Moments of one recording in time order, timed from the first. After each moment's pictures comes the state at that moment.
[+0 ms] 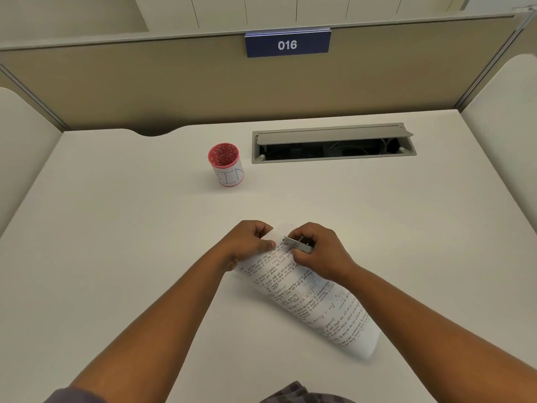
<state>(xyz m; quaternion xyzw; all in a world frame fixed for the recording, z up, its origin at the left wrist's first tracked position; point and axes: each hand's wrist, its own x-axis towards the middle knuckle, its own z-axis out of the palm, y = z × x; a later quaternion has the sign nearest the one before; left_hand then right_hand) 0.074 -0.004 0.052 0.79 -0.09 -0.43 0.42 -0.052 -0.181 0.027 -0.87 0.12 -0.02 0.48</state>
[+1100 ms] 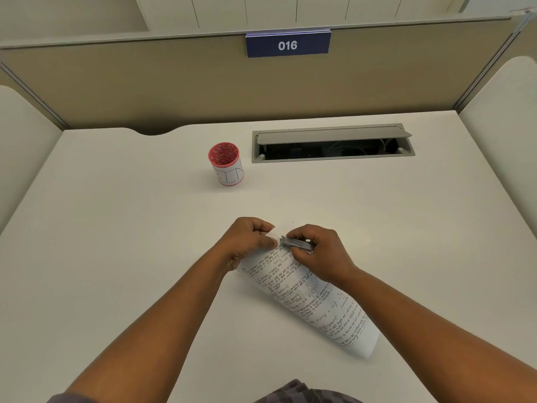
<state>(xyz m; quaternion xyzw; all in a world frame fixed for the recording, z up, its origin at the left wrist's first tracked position) 0.066 -0.004 0.060 0.77 -0.02 -0.41 0.49 -0.059 -0.177 0.027 -0.87 0.08 -0.09 0.47</state>
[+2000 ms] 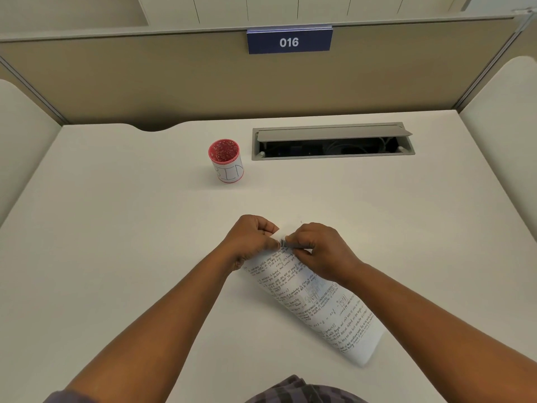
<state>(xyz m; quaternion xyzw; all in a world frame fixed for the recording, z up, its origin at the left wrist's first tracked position) 0.056 -0.009 0.064 0.79 -0.06 -0.40 0.46 -0.057 -0.184 0.034 -0.93 -0.07 -0.12 0.33</state>
